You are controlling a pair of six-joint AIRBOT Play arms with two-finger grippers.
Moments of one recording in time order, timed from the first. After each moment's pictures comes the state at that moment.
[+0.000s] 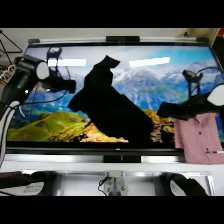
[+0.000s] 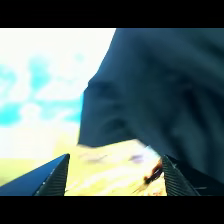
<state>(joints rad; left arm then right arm) -0.30 -1.45 1.51 1.62 -1.29 -1.83 0.03 -1.00 1.07 -1.28 1.42 1.59</state>
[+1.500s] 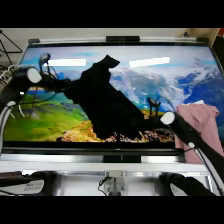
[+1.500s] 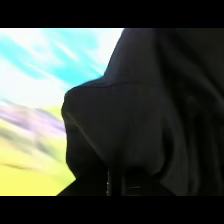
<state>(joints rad) -0.16 -1.44 1.41 1.42 -1.00 -1.75 0.26 -1.14 0.68 -0.90 0.85 1.50</state>
